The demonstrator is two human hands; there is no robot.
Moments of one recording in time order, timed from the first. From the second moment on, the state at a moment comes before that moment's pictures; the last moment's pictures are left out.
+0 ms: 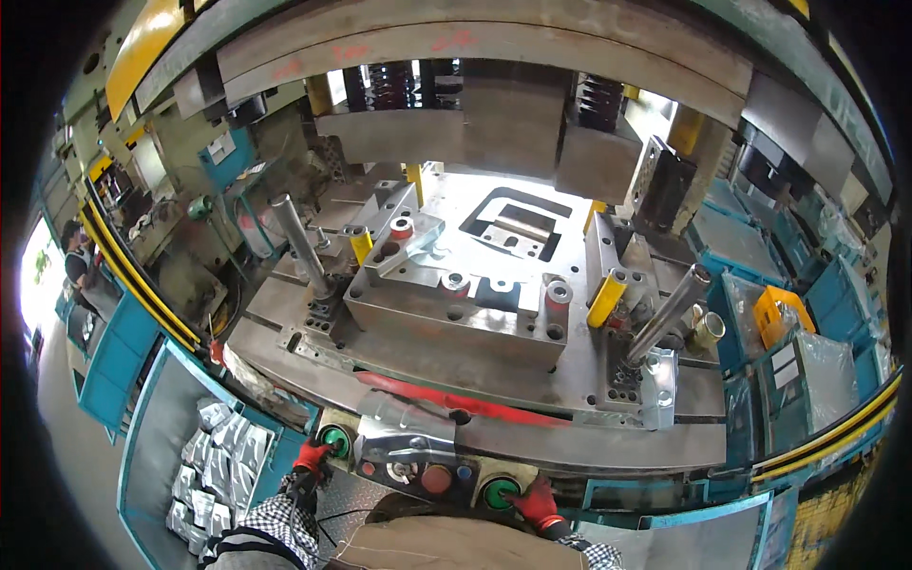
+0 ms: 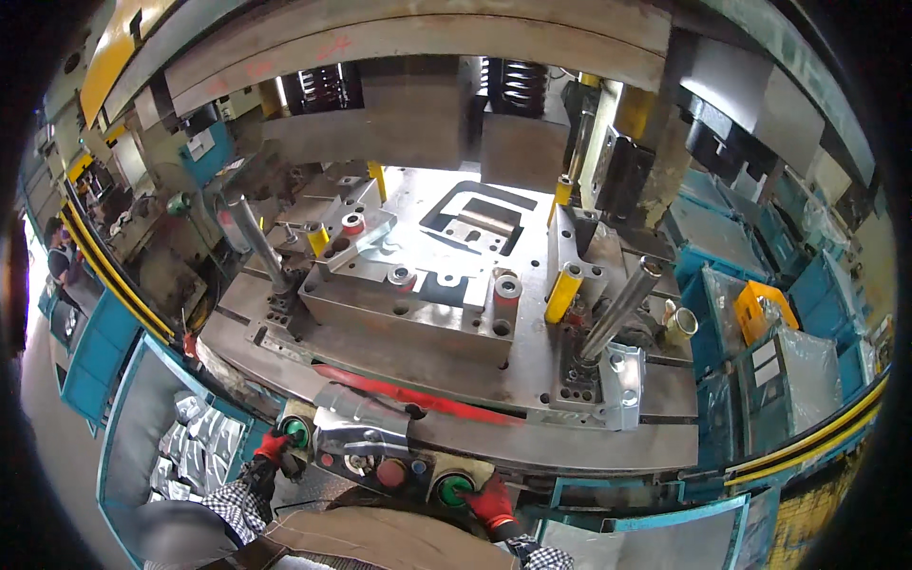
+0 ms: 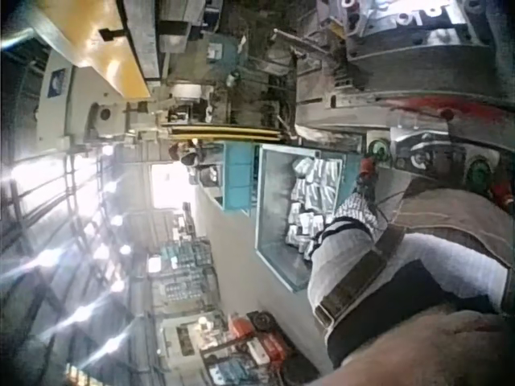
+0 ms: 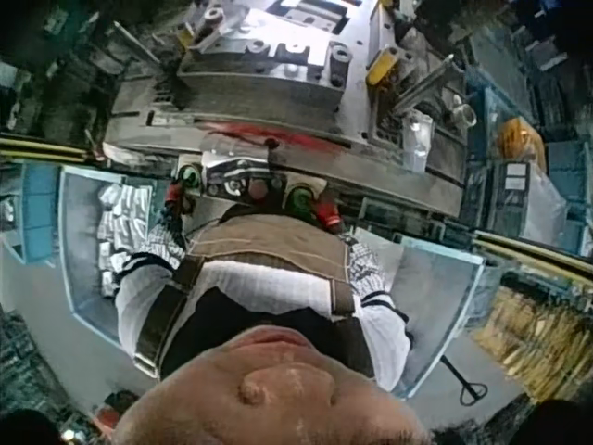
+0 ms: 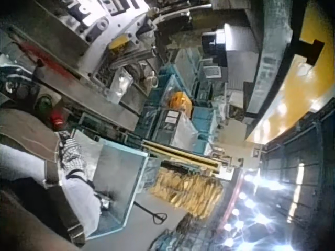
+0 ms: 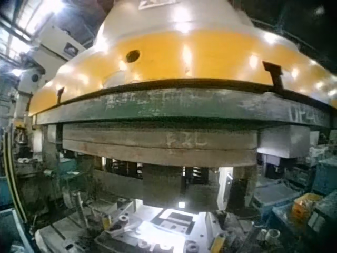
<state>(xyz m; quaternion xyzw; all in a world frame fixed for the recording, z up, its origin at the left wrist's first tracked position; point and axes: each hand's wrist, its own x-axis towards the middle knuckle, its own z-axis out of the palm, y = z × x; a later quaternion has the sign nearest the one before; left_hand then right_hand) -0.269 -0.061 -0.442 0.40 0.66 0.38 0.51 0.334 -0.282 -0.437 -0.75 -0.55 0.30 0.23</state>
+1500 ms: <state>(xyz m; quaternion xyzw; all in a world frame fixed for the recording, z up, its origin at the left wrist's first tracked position) 0.105 0.157 0.037 0.95 0.13 0.12 0.26 0.352 -0.297 -0.413 -0.71 -0.37 0.45 0.39</state>
